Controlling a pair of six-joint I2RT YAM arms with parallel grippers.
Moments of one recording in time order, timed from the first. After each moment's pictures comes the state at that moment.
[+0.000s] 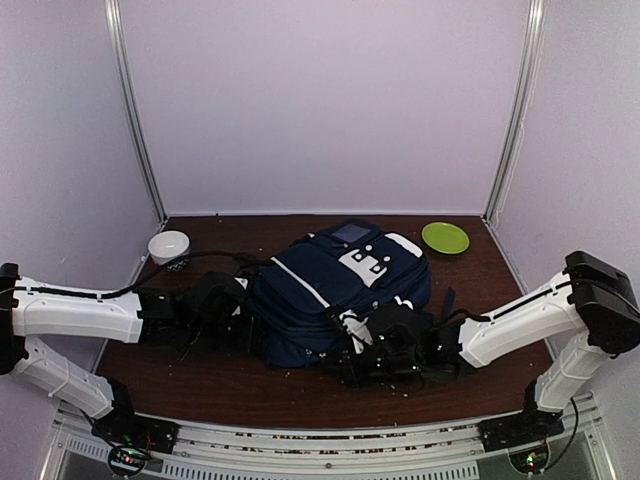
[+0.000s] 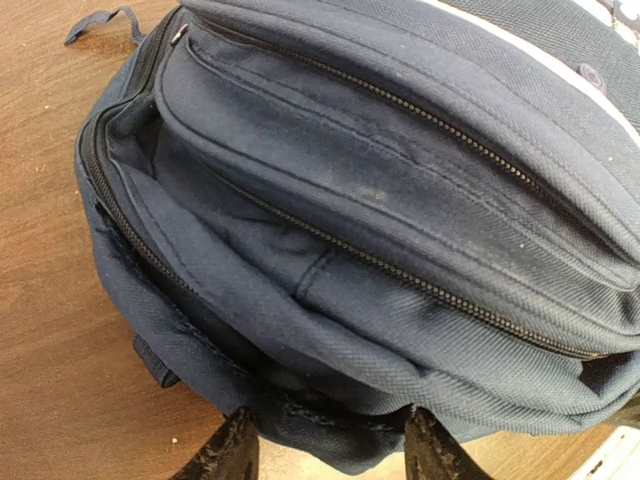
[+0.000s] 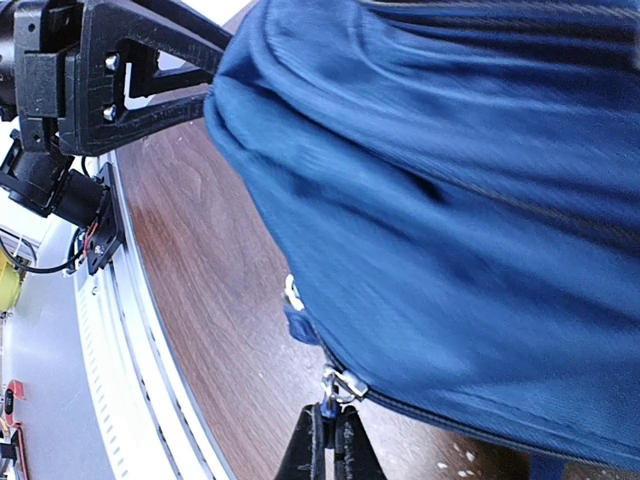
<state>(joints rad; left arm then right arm) -1.00 1.29 0.71 -0.28 -0.27 -0.66 1.17 1.61 0.69 0.34 -0.09 0.55</state>
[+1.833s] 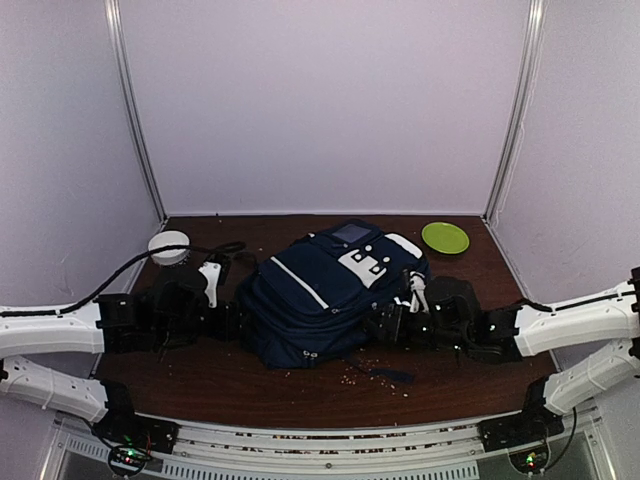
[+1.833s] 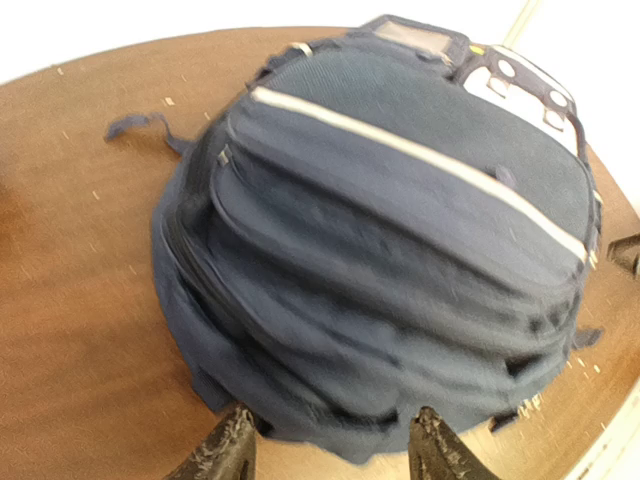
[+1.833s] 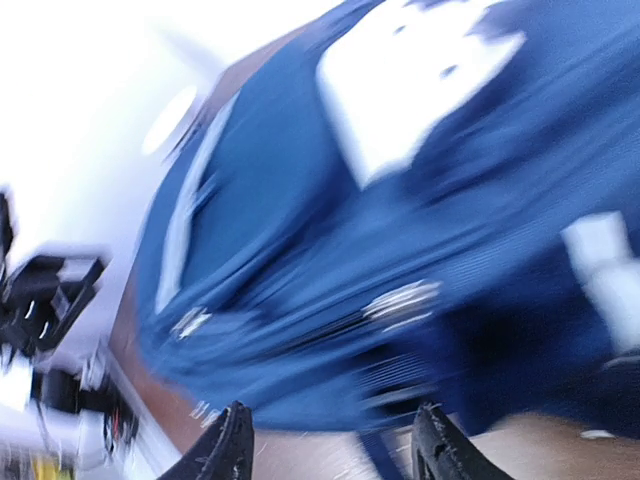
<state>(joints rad) -0.98 1.03 0.61 -0.21 -0.33 -0.53 1.02 1.27 0.56 0.23 0.14 0.85</state>
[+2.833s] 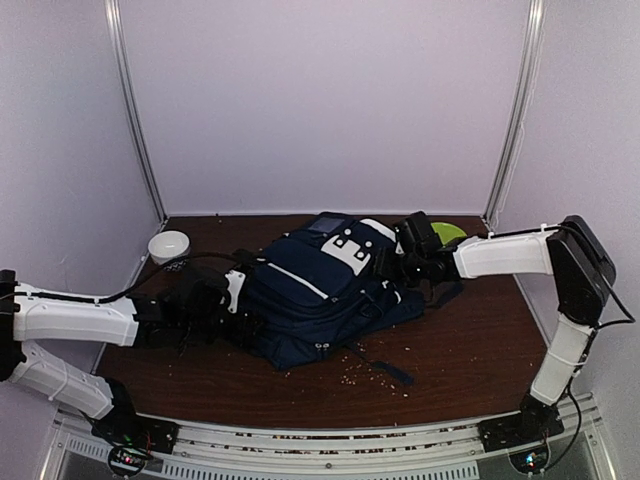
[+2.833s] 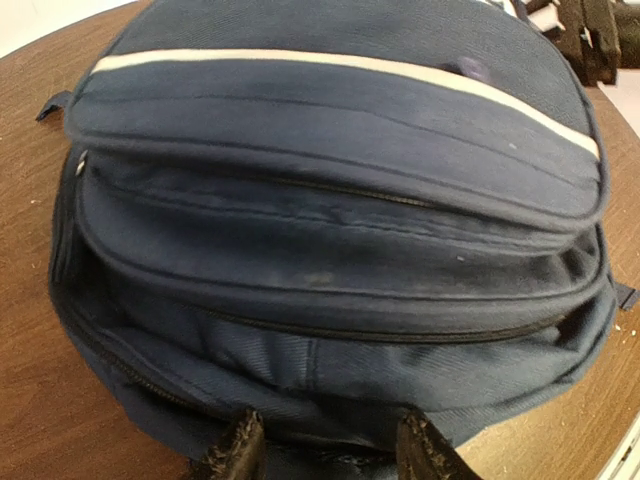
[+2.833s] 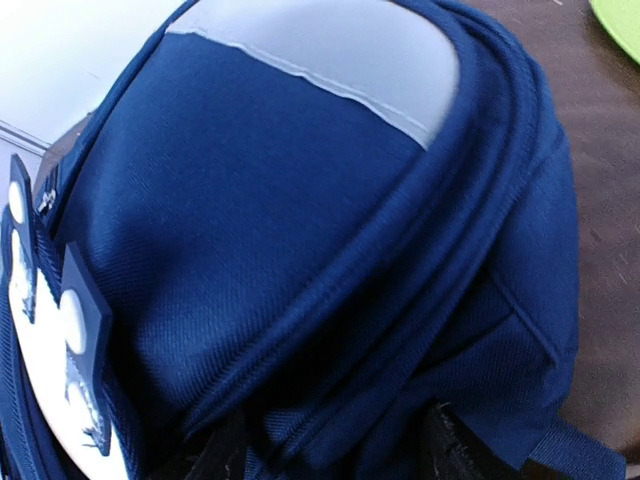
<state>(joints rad) -0.89 1.25 0.60 -0.04 -0.16 -0.39 0.63 1.78 1.12 -0.08 0.10 0.74</state>
